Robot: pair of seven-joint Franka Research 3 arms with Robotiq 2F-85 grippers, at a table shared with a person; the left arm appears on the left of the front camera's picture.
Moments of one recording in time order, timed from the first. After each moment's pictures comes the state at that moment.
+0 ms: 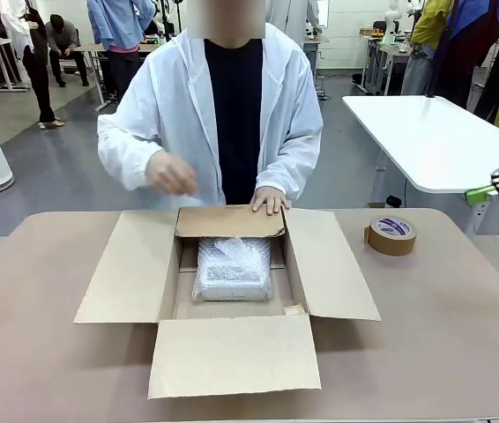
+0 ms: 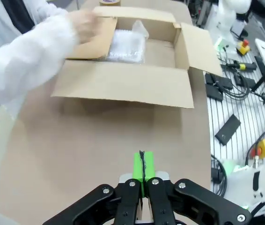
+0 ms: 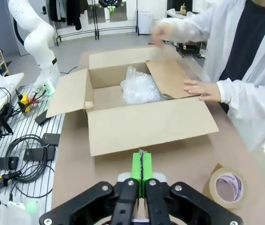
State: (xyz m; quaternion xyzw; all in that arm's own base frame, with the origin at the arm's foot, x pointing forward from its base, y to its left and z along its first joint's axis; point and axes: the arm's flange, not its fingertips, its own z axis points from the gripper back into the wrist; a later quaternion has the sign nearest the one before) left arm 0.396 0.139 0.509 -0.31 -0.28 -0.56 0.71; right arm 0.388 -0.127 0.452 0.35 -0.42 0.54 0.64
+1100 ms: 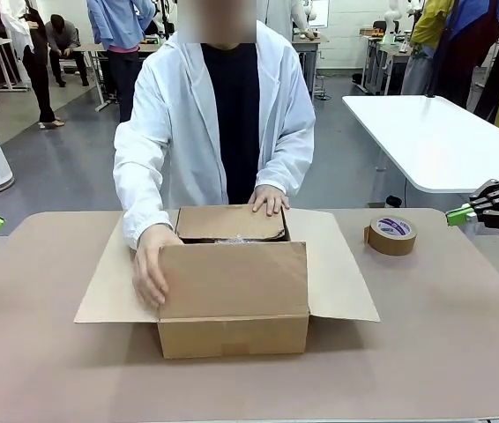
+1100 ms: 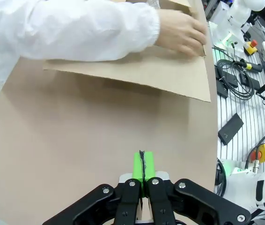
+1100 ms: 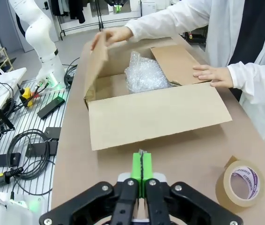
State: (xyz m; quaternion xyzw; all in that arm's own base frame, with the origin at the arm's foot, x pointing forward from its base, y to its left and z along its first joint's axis) left arm 0.420 0.115 0.460 -0.31 -0.22 -0.54 0.75; right arm 0.393 -0.106 0.425 0.36 -0.38 0.55 0.65
